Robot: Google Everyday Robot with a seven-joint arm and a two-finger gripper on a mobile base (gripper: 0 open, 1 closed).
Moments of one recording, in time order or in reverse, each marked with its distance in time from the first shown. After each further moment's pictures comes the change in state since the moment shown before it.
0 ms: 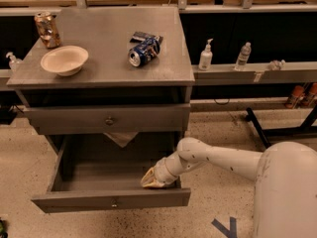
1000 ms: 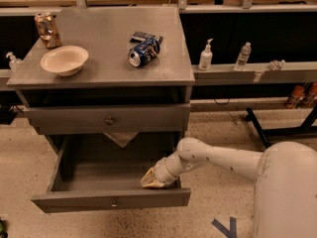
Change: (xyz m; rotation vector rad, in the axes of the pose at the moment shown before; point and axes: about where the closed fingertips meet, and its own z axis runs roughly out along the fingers) arm 0.000 0.000 0.000 0.000 0.000 0.000
